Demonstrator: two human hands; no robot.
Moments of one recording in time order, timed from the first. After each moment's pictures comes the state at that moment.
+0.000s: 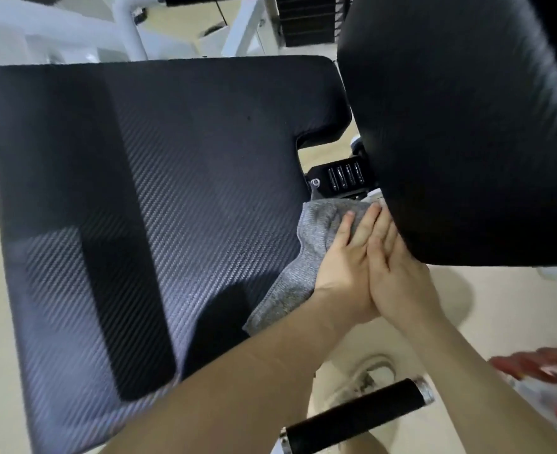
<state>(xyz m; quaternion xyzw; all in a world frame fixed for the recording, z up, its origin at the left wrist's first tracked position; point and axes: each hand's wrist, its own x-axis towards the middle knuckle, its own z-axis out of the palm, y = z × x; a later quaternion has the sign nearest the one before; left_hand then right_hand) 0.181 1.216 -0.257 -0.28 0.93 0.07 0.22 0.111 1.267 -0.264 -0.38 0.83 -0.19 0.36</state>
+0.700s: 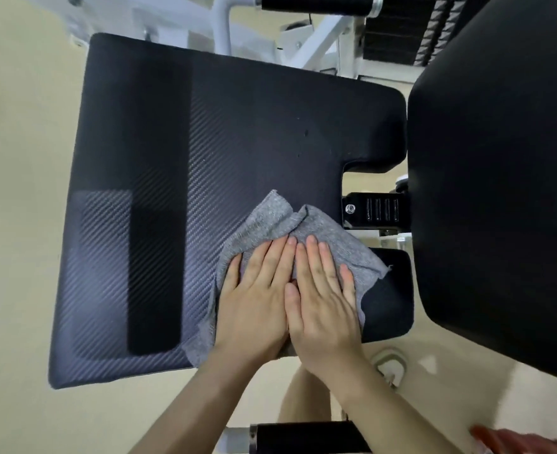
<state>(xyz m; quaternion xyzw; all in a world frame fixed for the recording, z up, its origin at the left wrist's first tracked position) 0.287 1.222 -0.195 -0.58 0.79 0.08 0.18 0.183 1.249 -0.232 -0.66 0.66 -0.15 0.33</state>
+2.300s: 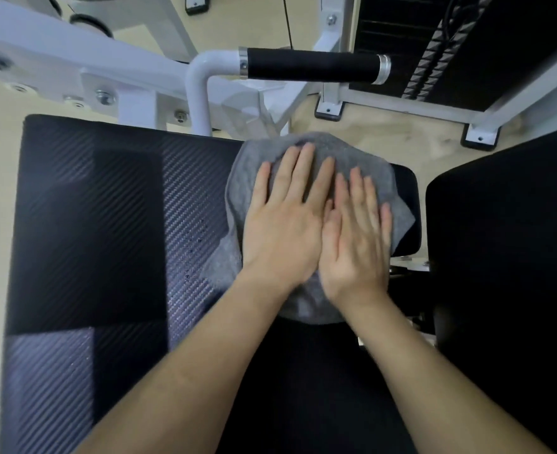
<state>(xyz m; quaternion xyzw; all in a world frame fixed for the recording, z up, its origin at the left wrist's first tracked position) 0.236 0.986 -0.223 -0.54 0.84 0.04 0.08 0.147 1.033 -0.252 -0.57 0.76 -0.22 0.24</state>
